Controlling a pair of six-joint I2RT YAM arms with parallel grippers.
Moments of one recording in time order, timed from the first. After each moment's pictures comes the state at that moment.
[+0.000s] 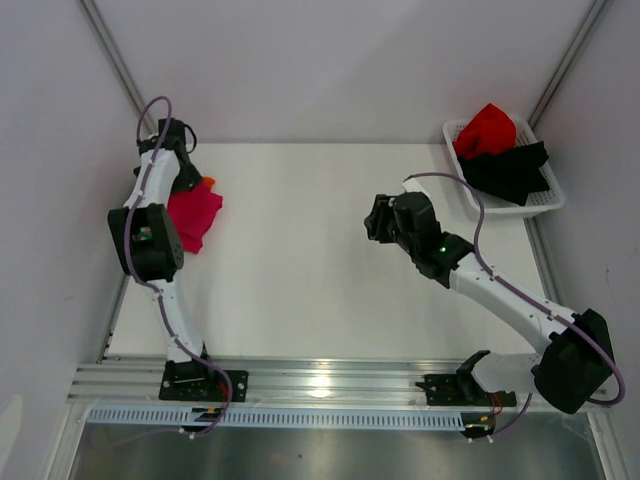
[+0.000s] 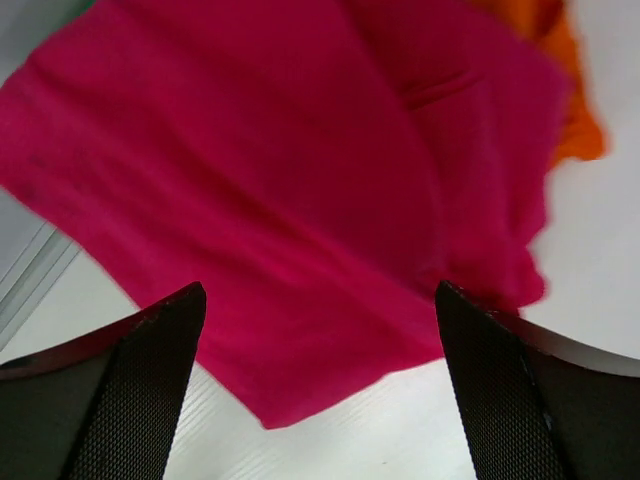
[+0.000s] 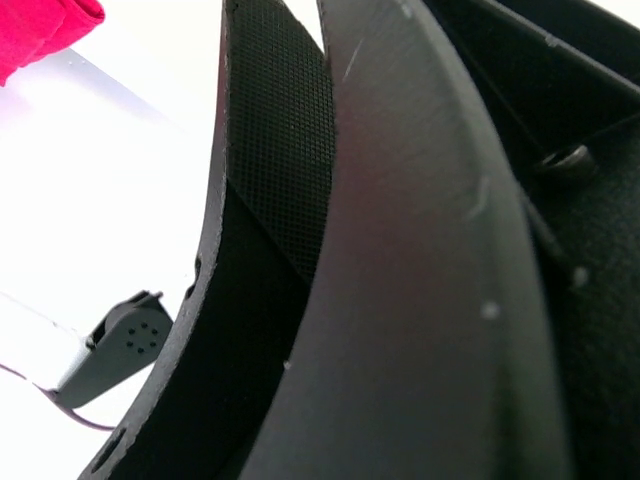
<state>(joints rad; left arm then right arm) 0.15 2.10 1.92 -0.88 -0.43 -0.48 0.65 1.28 1.00 -0.17 0.21 0.44</state>
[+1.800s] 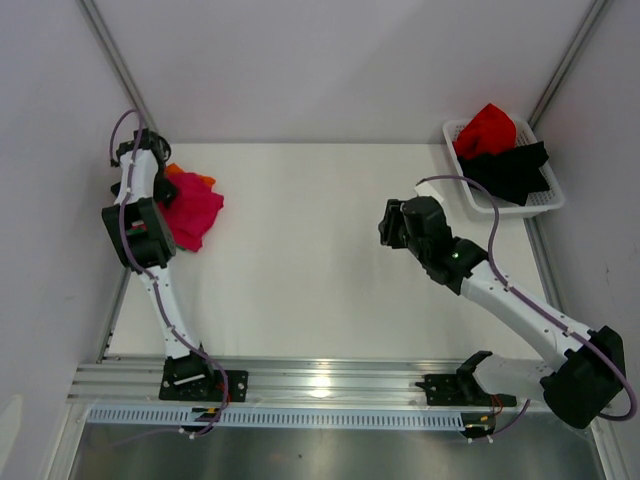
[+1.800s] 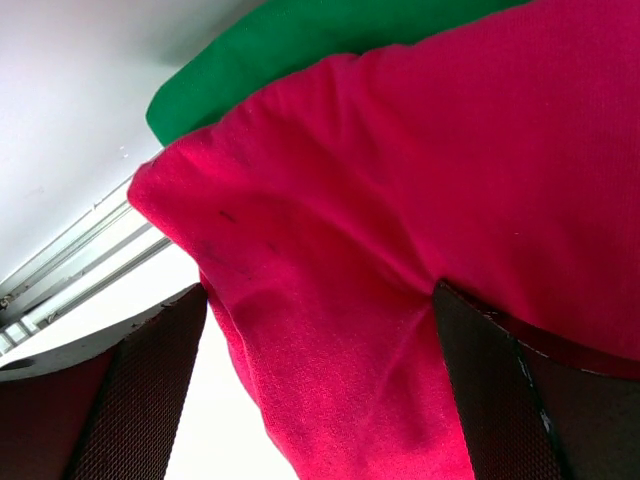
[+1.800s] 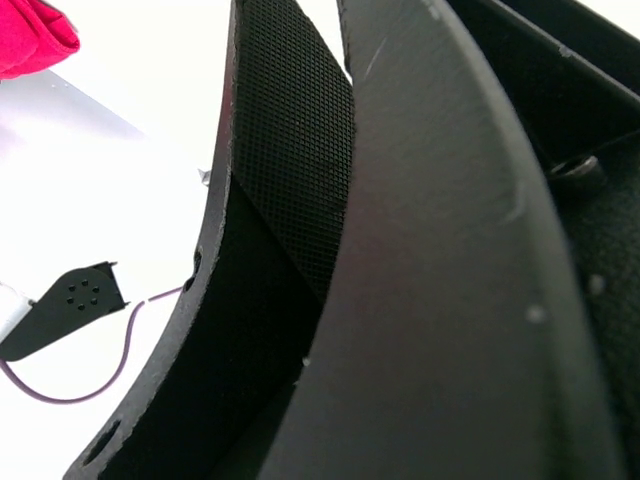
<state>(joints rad) 0.30 2.37 2.19 -1.15 -0.49 -0.57 0.64 1.19 0.98 -0.28 0.28 0.41</state>
